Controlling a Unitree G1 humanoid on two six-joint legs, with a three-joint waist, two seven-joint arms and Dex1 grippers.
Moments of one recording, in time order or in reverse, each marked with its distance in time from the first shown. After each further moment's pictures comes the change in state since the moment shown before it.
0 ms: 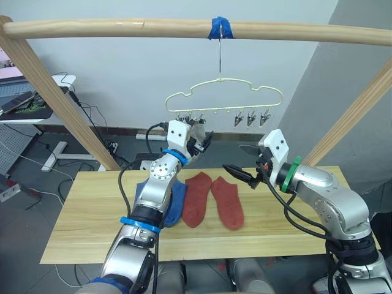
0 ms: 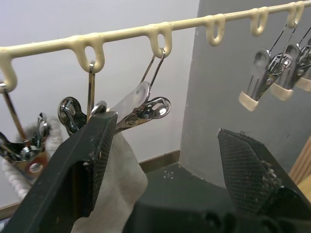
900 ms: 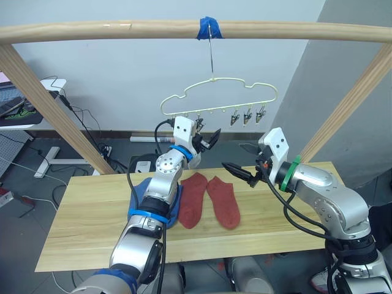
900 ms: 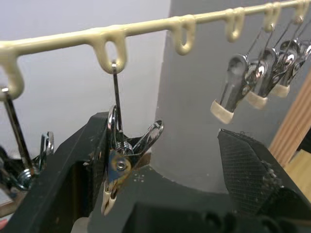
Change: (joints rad) left arm -0.073 -0.074 0.049 0.136 -0.039 -0.046 -0.068; right arm -0.008 0.003 0.000 -0.019 0.024 0.000 -0.022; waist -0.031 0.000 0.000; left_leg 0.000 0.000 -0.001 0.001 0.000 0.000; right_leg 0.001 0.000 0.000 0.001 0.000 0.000
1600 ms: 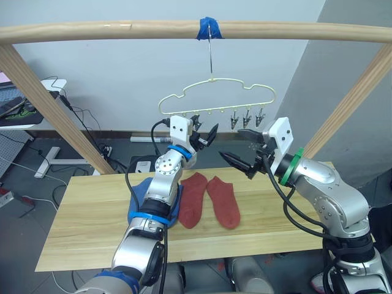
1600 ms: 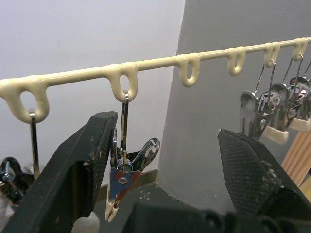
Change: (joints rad) left arm 0.010 -0.004 0.019 -0.010 0.022 -0.059 0.034; right arm -0.029 0.037 -0.017 -0.014 0.008 -0.092 -0.027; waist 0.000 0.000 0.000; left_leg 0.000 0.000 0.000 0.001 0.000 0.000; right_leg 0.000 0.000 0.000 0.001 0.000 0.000
